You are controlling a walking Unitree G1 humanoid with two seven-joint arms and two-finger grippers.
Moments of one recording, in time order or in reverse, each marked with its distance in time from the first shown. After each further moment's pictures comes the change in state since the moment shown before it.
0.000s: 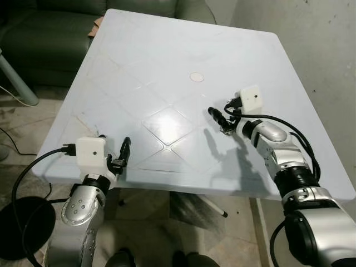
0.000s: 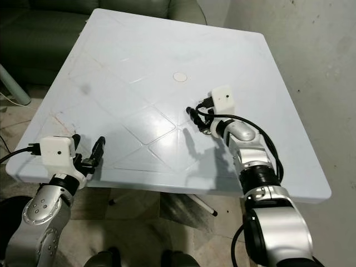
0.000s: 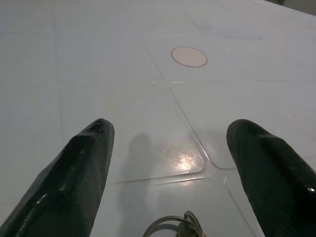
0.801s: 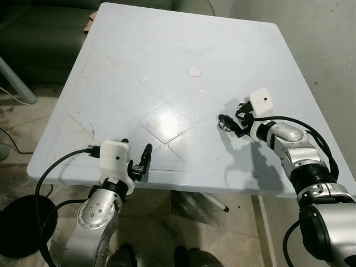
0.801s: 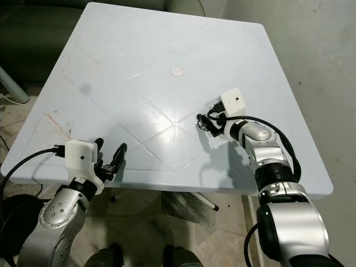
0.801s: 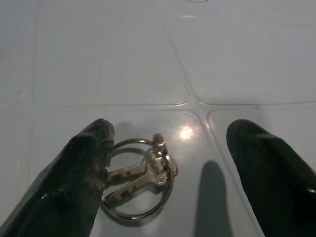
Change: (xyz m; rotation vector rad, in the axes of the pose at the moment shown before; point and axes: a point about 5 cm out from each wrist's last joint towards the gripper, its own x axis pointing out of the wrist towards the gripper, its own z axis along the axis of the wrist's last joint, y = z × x) left arm 0.001 -0.023 -0.002 -0.005 0.024 -0.091; right arm -0.014 -0.023 -0.013 -0.080 0.143 0.067
